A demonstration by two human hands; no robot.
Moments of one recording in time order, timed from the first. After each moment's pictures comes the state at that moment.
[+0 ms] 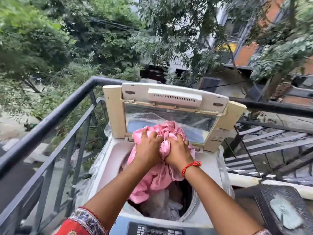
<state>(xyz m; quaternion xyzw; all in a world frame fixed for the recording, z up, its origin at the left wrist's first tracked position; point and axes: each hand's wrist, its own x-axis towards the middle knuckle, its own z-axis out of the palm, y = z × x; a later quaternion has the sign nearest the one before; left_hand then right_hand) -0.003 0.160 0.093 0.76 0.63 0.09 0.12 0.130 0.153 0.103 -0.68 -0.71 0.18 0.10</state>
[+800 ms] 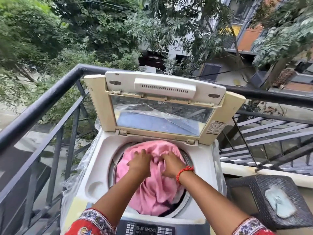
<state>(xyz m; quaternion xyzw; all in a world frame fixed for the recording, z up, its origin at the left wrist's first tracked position) 0.015 0.152 0.001 0.71 0.66 -0.13 0.21 0.165 0.157 0.008 -0.62 -0.73 0.30 -0.06</state>
